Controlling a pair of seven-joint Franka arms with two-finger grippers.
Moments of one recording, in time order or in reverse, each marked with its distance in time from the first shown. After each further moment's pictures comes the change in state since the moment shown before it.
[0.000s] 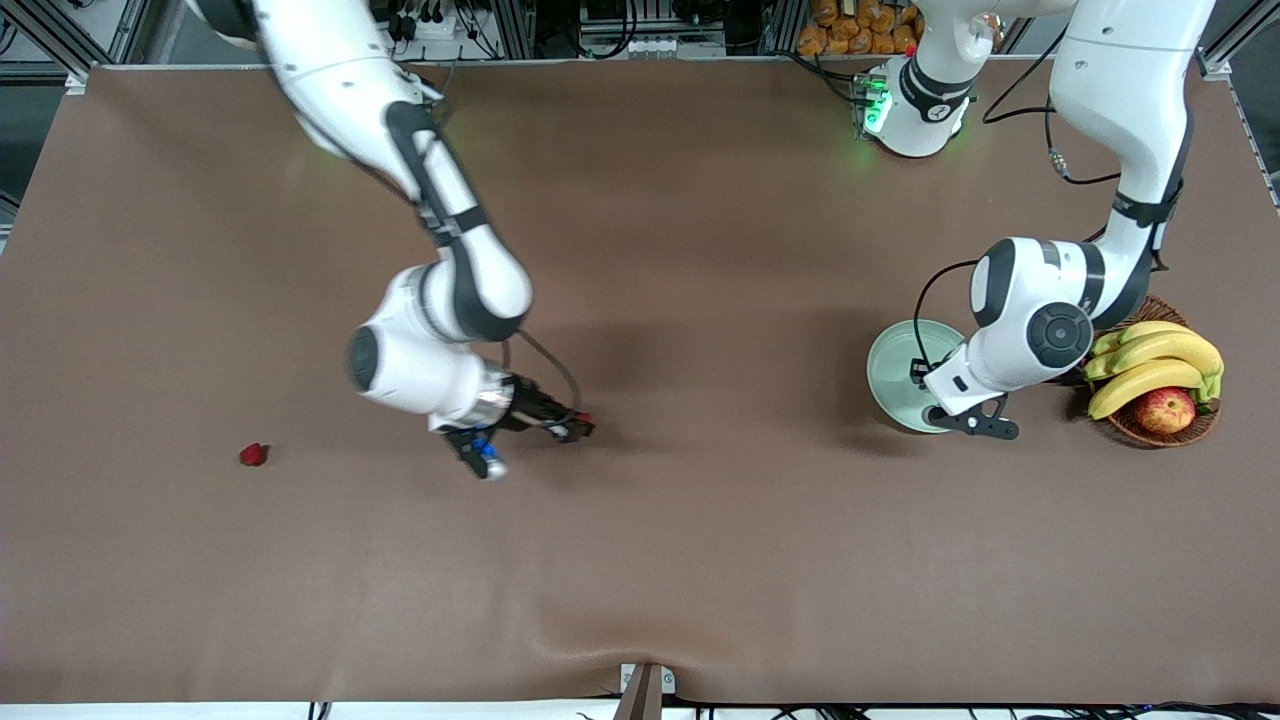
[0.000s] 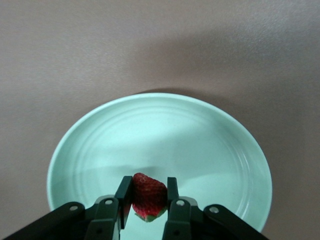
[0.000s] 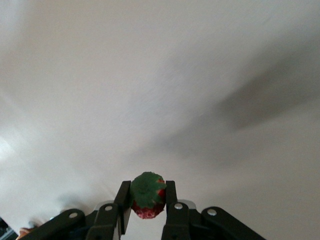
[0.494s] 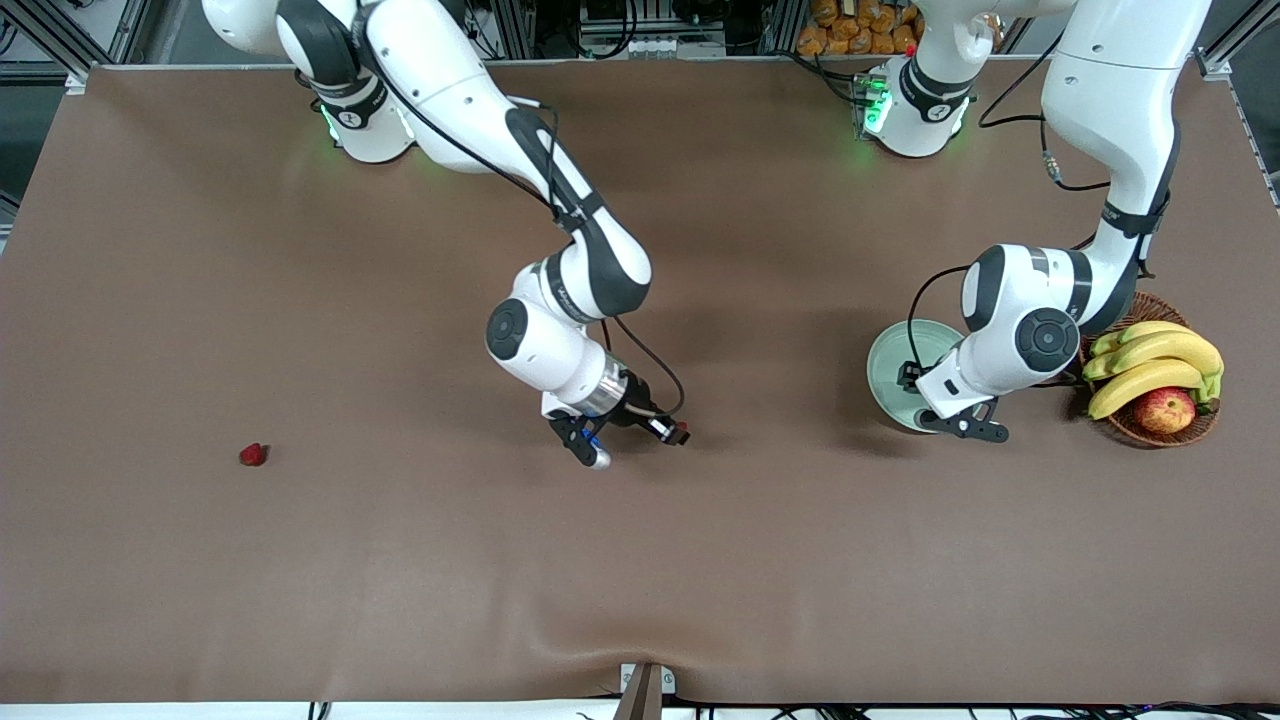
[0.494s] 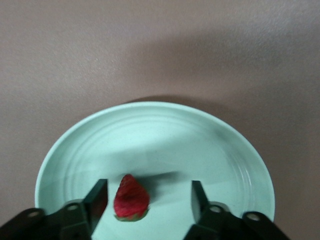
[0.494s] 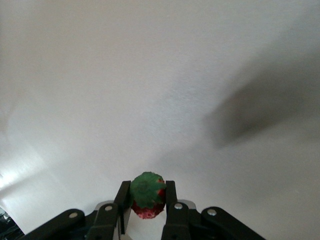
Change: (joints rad) left arm 0.000 0.012 -0.003 0.007 0.000 0.020 0.000; right arm 0.115 0.228 0.000 0.285 0.001 0.169 0.219
